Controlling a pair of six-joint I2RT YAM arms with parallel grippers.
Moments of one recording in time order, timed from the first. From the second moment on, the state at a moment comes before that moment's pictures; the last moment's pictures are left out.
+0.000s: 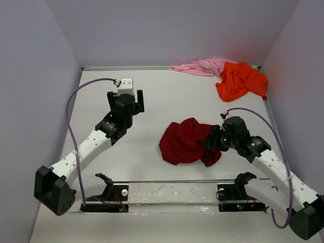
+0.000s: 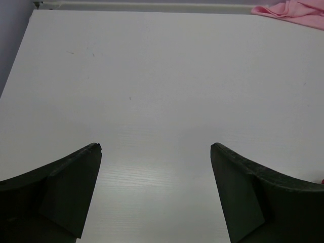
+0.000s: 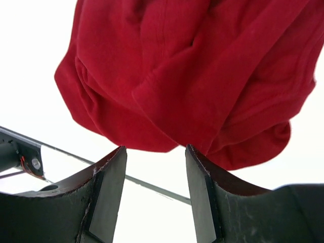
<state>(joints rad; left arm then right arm) -0.58 1.13 0.91 -0.14 -0.61 -0.21 0.47 0.83 0.69 -0.67 -0.17 0.60</state>
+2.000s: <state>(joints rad) -0.58 1.13 0.91 -0.16 -0.58 -0.23 0.53 1.12 0.78 -0.63 0.02 0.57</state>
